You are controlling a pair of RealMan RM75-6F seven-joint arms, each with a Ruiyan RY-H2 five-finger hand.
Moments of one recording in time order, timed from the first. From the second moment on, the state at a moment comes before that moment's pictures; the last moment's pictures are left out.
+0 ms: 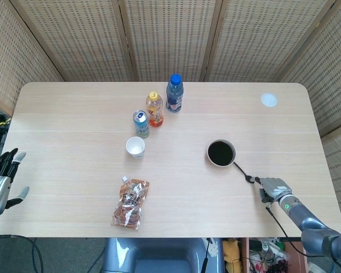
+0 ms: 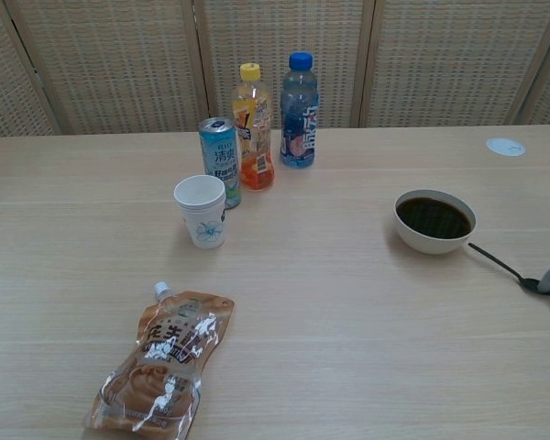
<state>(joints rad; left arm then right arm) -0.14 -1.09 -0.04 -1.63 1.47 1.43 0.13 0.69 -1.24 -0.09 -1.41 -0.91 0.51 -0.06</state>
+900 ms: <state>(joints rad) -0.14 -1.09 -0.04 -1.64 1.47 1.43 0.14 0.65 -1.19 -0.07 -1.42 -0.95 0.62 -0.07</state>
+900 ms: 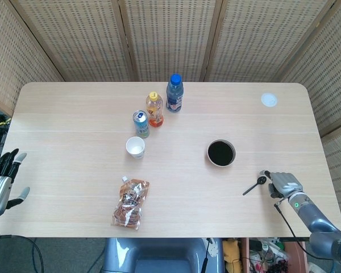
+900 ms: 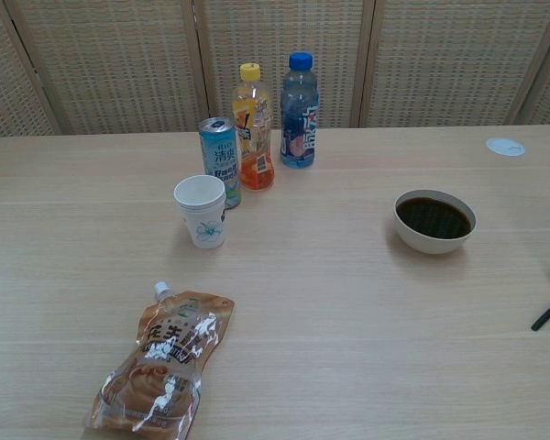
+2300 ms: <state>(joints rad) -0.10 -1.05 -0.04 -1.63 1.48 1.48 0.10 0.57 -1.47 -0.13 -1.04 -1.61 1.03 -0.01</state>
